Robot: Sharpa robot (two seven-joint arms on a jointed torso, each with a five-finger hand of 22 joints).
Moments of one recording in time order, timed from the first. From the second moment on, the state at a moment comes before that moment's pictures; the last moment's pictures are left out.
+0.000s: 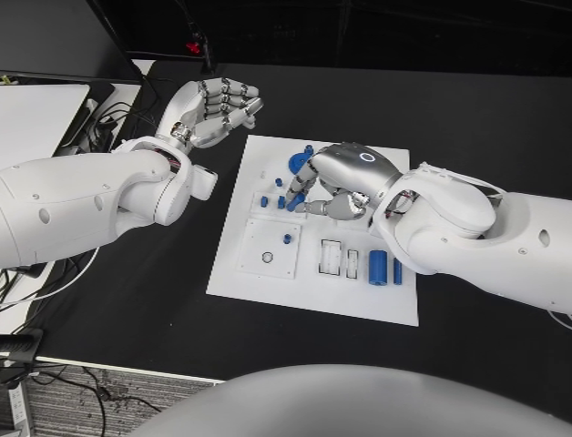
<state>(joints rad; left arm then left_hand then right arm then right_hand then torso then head) 1.36 -0.81 -0.24 1.43 -0.33 -0.56 0.60 1.37 0.05 -0.09 0.29 0.40 0.61 0.18 0.46 0.07 0.78 0.18 0.46 0.07 0.71 0.15 0.67 0.27 0.17 0.83 0.25 0.12 0.76 1.20 -0.76 -0.04 1.80 -1.69 -0.38 -0.19 1.62 -0.08 0.23 0.28 0.04 1.17 0.10 0.15 0.09 1.28 0.04 0.11 0.06 1.46 -0.03 1.39 1.13 0.04 1.47 0.08 1.42 1.31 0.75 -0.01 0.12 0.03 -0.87</state>
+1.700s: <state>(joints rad) 1.36 -0.80 -0.24 1.43 -0.33 -0.56 0.60 1.37 0.05 -0.09 0.29 0.40 0.61 0.18 0.46 0.07 0.77 0.18 0.46 0.07 0.71 0.15 0.68 0.27 0.17 0.83 0.25 0.13 0.76 1.15 -0.57 -0.04 1.66 -1.74 -0.11 -0.10 1.63 -0.08 0.24 0.27 0.05 1.18 0.10 0.13 0.09 1.28 0.04 0.08 0.06 1.46 -0.03 1.39 1.13 0.04 1.47 0.08 1.42 1.31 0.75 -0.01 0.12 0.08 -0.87</state>
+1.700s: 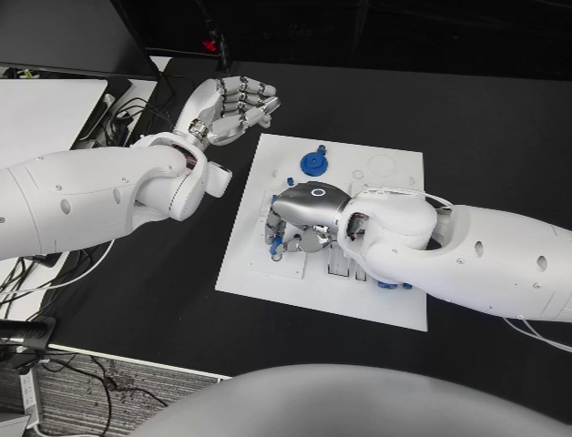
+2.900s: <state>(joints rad) 1.36 -0.80 -0.24 1.43 -0.33 -0.56 0.60 1.37 0.05 -0.09 0.29 0.40 0.61 0.18 0.46 0.07 0.77 0.18 0.46 0.07 0.71 0.15 0.68 0.27 0.17 0.83 0.25 0.13 0.76 1.14 -0.56 -0.04 1.66 -1.77 -0.04 -0.12 1.63 -0.08 0.24 0.27 0.05 1.17 0.11 0.12 0.08 1.28 0.04 0.07 0.06 1.46 -0.03 1.39 1.12 0.04 1.47 0.08 1.42 1.31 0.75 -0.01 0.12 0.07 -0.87</state>
